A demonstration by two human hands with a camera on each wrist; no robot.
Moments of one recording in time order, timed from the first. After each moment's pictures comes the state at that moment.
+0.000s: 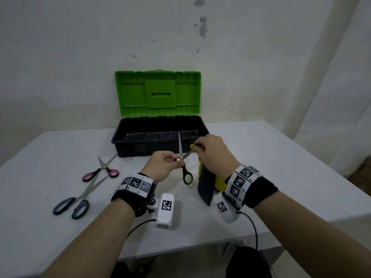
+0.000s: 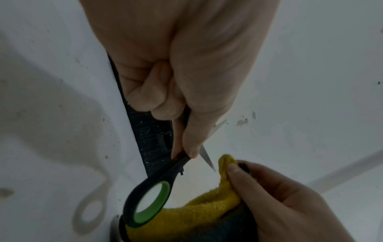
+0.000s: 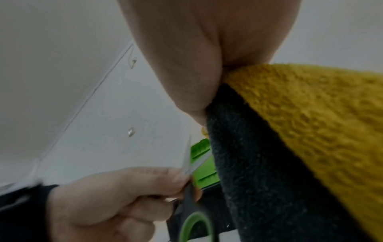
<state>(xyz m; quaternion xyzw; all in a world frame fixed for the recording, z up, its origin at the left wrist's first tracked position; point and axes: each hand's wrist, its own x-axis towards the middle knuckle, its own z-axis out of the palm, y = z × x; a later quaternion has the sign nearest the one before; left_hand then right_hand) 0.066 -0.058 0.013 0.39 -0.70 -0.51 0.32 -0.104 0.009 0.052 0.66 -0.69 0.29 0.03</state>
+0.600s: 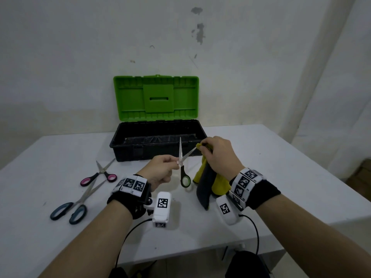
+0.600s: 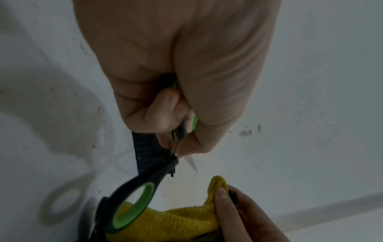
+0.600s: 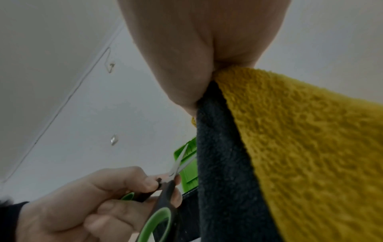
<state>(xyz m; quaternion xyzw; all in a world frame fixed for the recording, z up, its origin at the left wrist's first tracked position) 0.061 -0.060 0.020 0.42 -0.60 -0.62 0.27 -0.128 0.010 0.046 0.62 -0.70 0.35 0.03</state>
